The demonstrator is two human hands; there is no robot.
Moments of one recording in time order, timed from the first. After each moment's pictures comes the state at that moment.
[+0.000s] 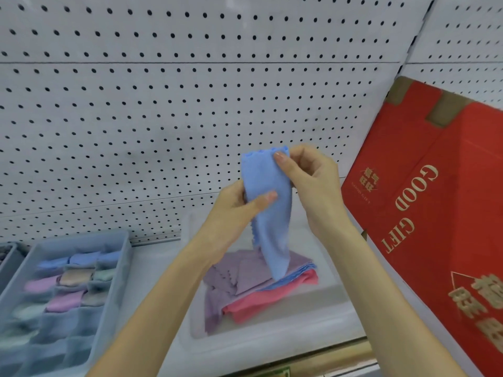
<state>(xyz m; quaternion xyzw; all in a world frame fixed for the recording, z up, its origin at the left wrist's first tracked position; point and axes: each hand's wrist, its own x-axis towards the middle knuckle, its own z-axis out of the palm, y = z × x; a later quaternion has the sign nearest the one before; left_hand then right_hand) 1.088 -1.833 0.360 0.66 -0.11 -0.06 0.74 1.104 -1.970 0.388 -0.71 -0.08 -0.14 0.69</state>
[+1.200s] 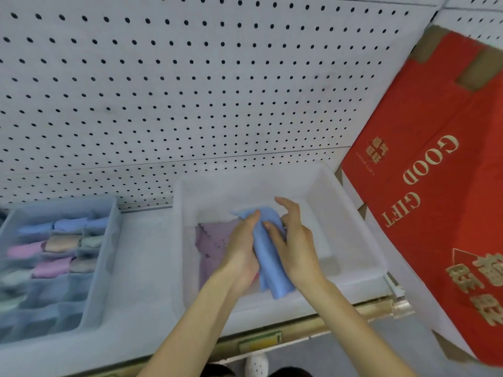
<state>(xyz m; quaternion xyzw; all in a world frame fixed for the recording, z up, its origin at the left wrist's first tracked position) 1.058 -1.872 0.273 0.42 0.27 -0.21 0.84 1.055 -1.974 0.246 -0.85 0.03 0.00 0.52</state>
